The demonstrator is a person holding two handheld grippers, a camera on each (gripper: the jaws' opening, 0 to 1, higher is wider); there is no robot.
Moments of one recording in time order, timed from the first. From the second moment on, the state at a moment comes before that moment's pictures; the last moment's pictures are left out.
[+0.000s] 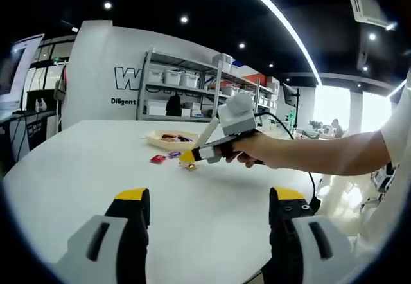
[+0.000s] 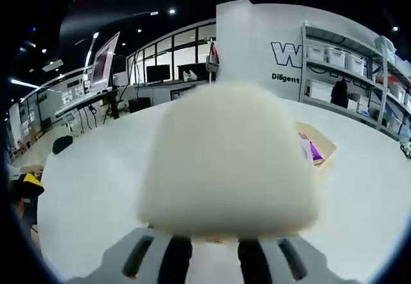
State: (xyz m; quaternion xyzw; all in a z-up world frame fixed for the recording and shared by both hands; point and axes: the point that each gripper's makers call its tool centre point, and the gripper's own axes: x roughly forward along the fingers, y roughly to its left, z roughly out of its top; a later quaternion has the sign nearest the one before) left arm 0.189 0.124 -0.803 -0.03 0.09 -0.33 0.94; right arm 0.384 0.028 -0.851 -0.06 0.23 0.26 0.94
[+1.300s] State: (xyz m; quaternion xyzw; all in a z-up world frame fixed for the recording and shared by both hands) left arm 0.198 0.096 -0.804 -0.03 0.09 -0.35 0.93; right arm 0.425 -0.053 -0.754 -0.03 0.18 0.23 0.96
